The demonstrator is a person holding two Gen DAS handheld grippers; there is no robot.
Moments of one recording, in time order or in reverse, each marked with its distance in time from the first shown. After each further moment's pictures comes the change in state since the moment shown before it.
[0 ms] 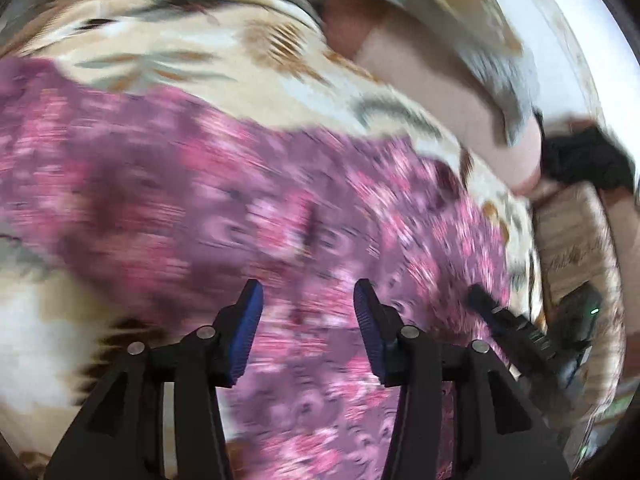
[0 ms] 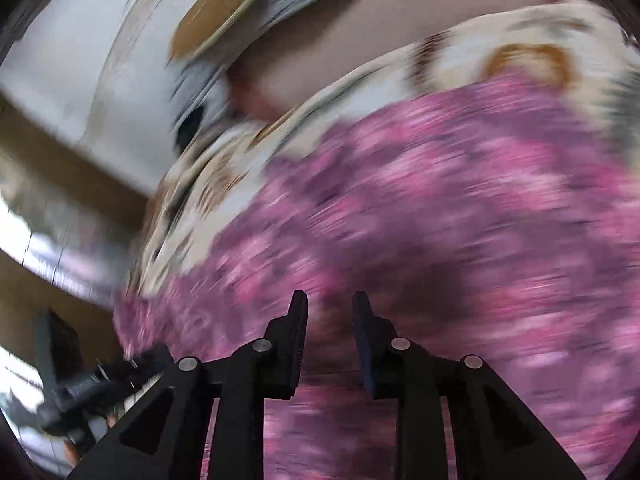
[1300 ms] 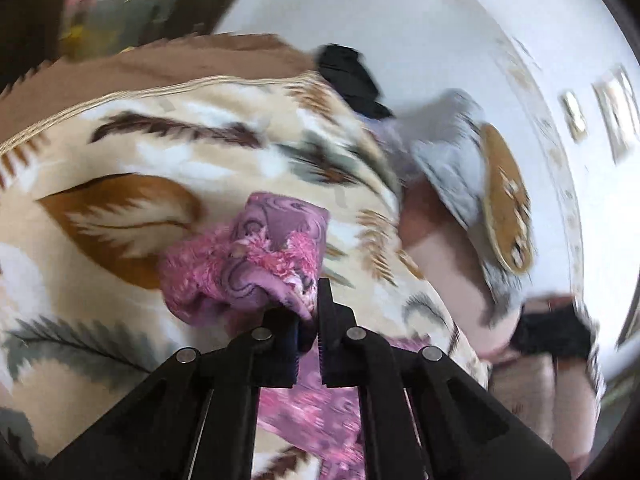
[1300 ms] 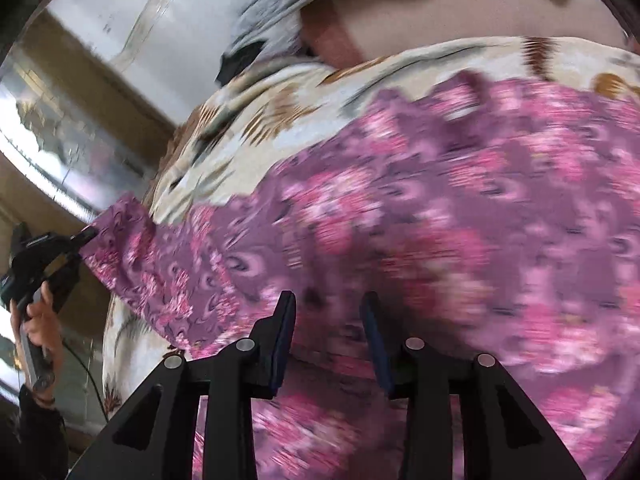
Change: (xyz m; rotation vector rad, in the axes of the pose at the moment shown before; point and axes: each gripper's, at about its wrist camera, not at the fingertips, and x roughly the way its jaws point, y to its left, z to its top) left arm -0.098 0.133 0.089 -0.306 -0.326 -0.101; right arm 0.028 0.049 -0.028 -0.176 0.051 -0.012
